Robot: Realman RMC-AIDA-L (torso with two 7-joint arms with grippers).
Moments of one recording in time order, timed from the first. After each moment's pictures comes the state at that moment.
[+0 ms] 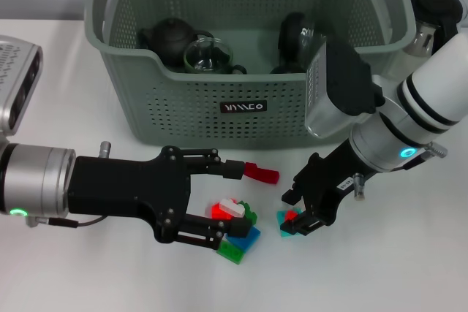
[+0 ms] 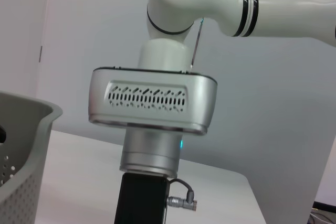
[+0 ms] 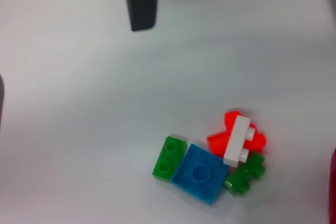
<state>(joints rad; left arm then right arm) -0.43 -2.11 0.92 0.83 1.86 1.82 -1.37 0.92 2.11 -1.35 -0.68 -2.38 -1.38 1.86</state>
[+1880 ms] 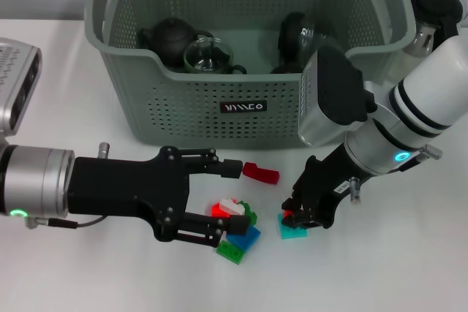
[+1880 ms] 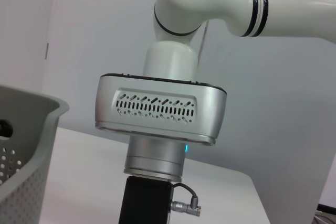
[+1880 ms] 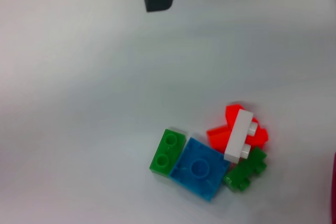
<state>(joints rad) -0.43 -2.11 0.91 0.82 1.86 1.81 -1.38 0.93 2.11 -1.41 -0.67 -2.37 -1.35 1.87</state>
